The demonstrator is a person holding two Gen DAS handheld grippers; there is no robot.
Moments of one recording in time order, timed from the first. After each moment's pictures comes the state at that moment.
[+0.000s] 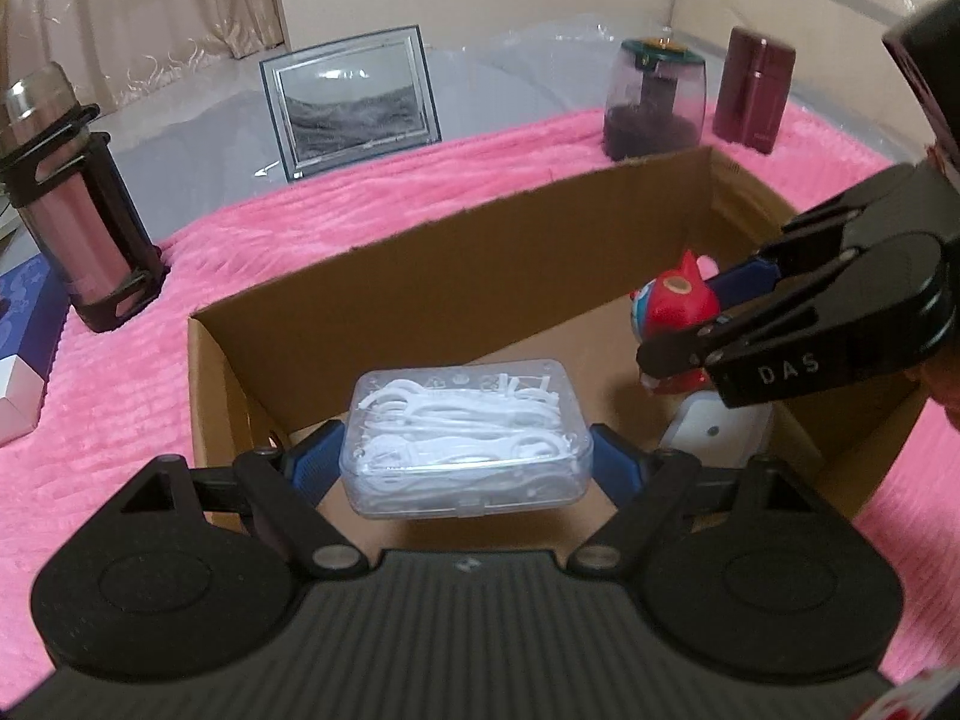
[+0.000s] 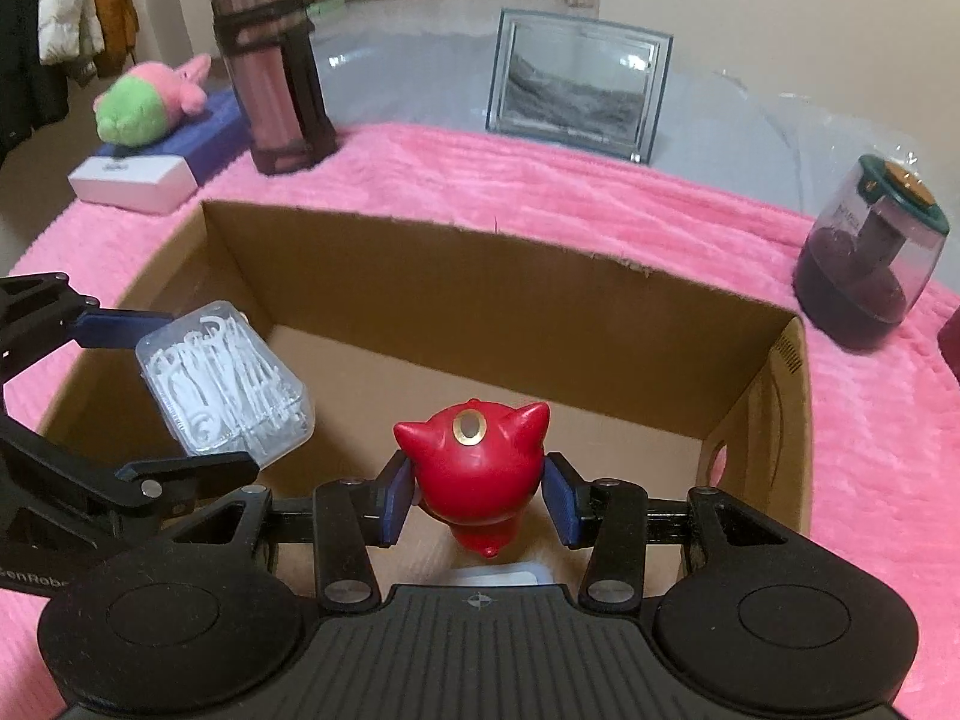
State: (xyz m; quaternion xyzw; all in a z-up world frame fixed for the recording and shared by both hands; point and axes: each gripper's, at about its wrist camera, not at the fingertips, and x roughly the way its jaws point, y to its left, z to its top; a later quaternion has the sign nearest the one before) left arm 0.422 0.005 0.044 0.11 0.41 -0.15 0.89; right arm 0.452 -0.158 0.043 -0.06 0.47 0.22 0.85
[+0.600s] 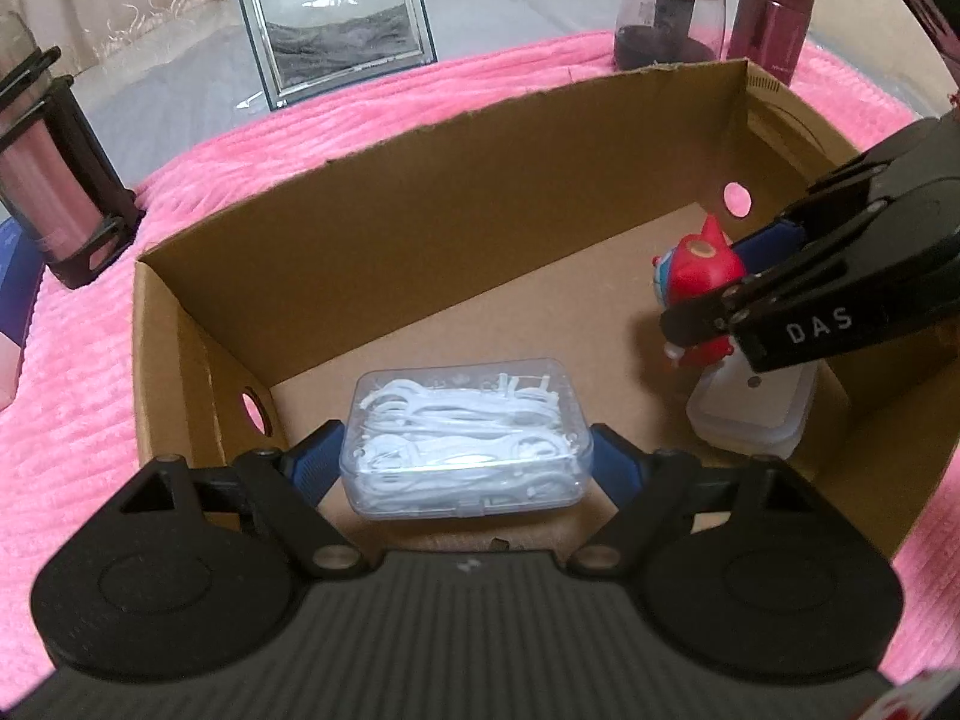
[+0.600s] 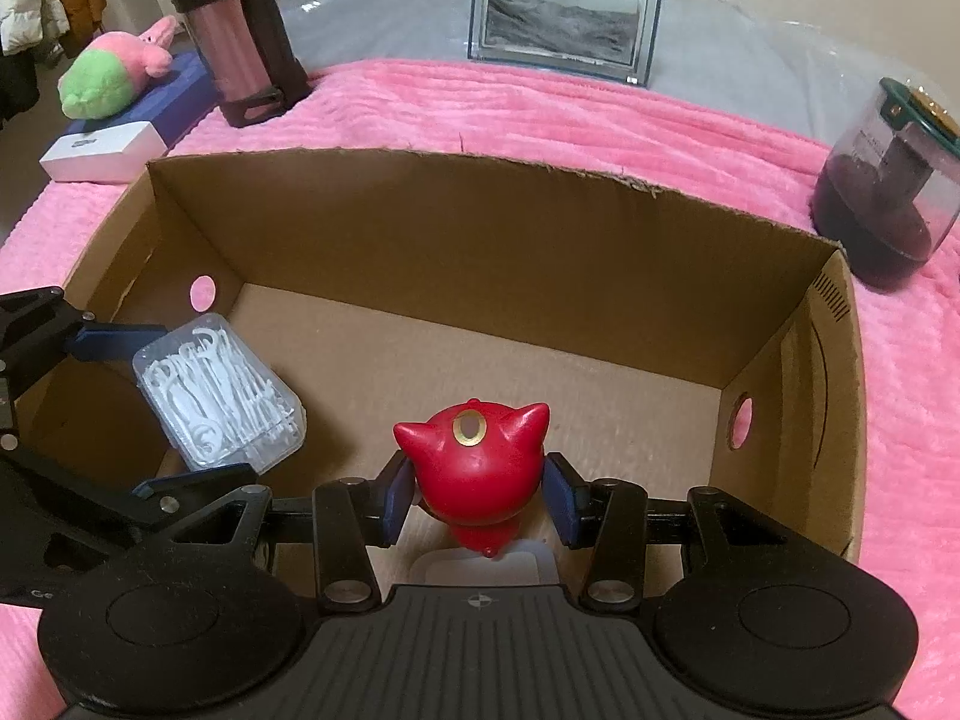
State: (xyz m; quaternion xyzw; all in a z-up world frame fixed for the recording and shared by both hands) left arm 0.446 0.001 0.011 0.12 0.47 -0.14 0.86; right arm 0.475 -0.156 0.020 -0.04 0.53 0.21 0.82
